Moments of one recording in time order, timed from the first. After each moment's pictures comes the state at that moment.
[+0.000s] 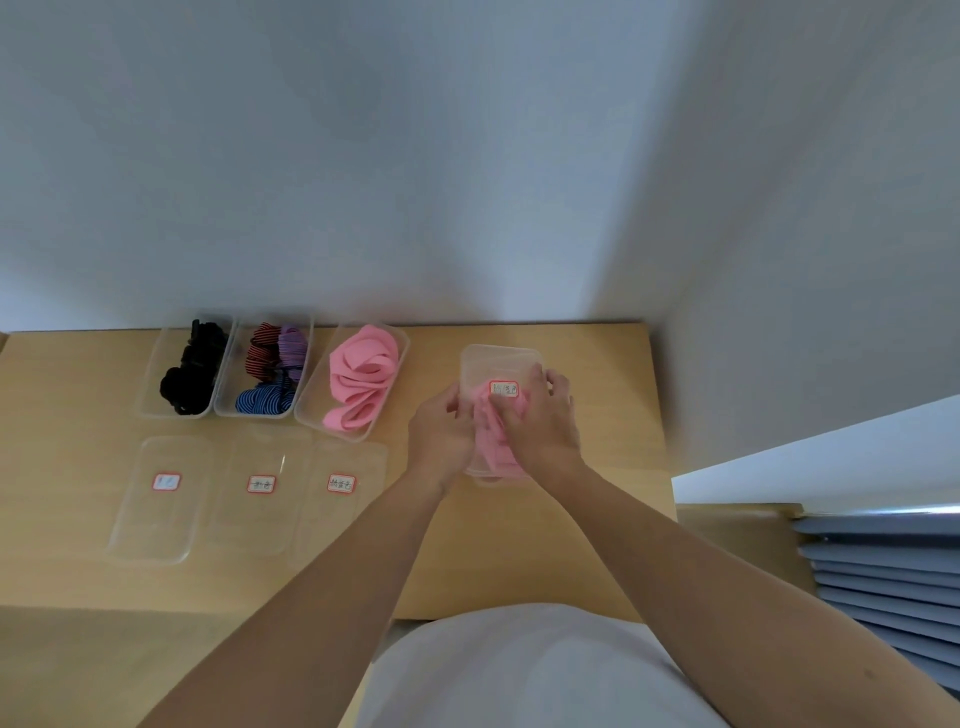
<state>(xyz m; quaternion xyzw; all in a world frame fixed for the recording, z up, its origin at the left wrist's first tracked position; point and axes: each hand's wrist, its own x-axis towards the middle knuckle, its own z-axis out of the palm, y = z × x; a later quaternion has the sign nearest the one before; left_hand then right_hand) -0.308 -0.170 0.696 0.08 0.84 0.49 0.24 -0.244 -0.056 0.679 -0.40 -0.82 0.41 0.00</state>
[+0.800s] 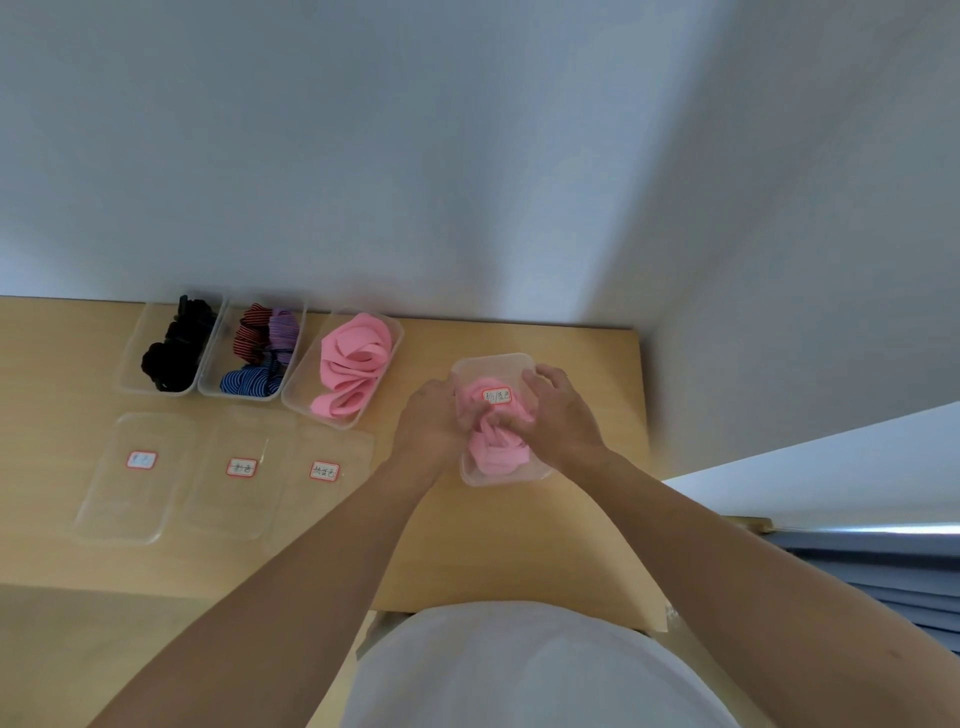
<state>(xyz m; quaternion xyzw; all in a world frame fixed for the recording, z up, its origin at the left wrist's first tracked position) -0.325 -0.170 0.677 0.22 0.92 0.27 0.21 -0.226 -0.017 0.691 -0.27 -0.90 0.33 -0.07</state>
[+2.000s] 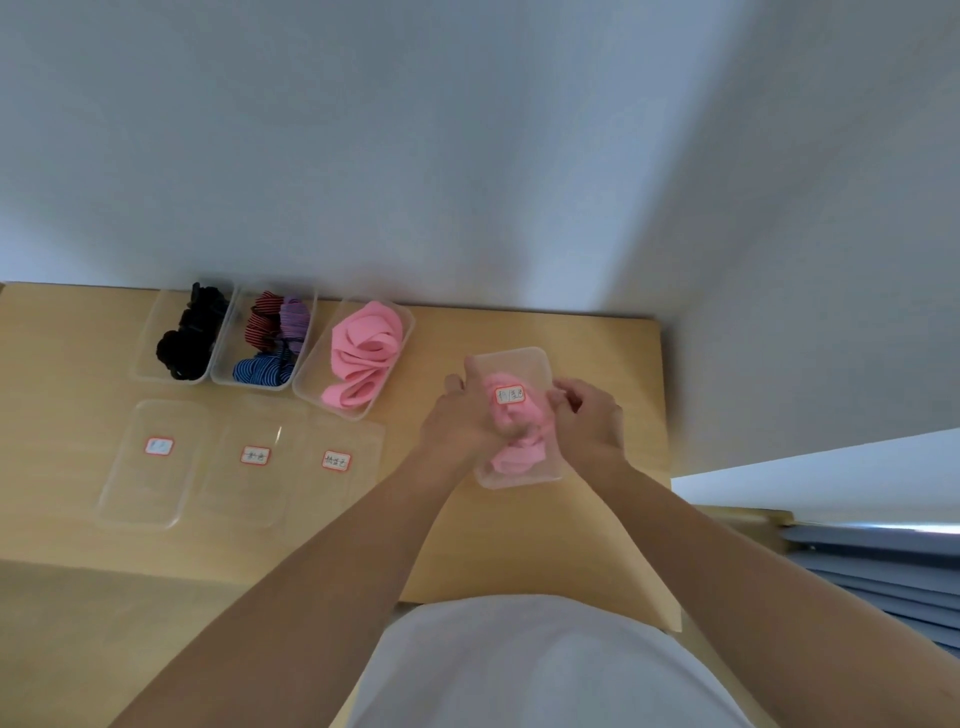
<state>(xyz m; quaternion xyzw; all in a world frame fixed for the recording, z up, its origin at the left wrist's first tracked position) -0.314 -0.149 0.682 0.19 0.90 0.17 0.34 -0.214 -0.016 0.665 -0.43 -0.76 0.48 0.05</state>
